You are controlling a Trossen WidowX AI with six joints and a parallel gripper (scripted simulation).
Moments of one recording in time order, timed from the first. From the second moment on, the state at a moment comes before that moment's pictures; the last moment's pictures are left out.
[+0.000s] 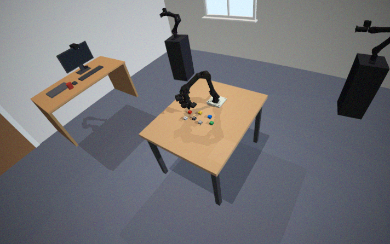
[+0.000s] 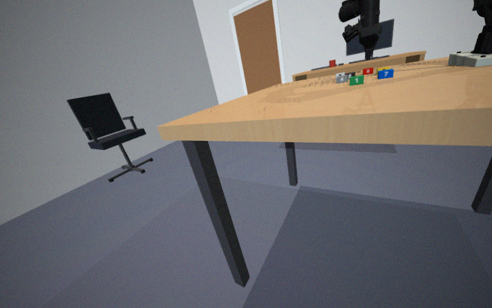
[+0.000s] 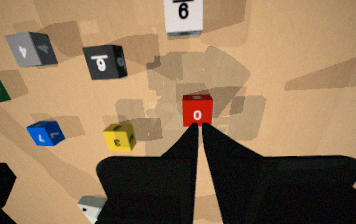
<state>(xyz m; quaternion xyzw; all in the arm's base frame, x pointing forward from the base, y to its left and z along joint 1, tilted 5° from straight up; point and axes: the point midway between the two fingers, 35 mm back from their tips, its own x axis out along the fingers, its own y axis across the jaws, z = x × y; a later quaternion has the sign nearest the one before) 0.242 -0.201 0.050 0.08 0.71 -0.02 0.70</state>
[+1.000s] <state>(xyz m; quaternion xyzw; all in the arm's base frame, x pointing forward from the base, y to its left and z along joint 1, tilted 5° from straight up) 0.316 0.031 0.142 0.07 0.70 -0.02 0.71</state>
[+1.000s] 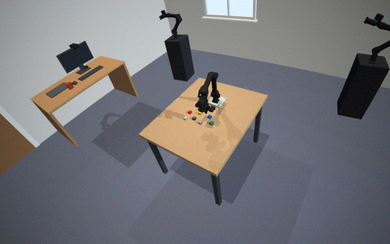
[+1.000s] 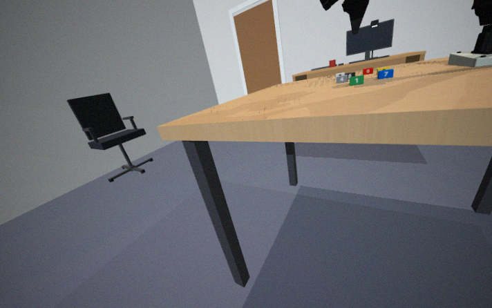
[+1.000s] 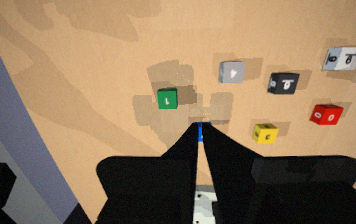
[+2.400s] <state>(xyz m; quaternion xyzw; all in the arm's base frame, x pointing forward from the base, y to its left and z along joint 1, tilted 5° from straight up) 0.311 0.084 0.041 0.08 0.70 -0.02 0.71</state>
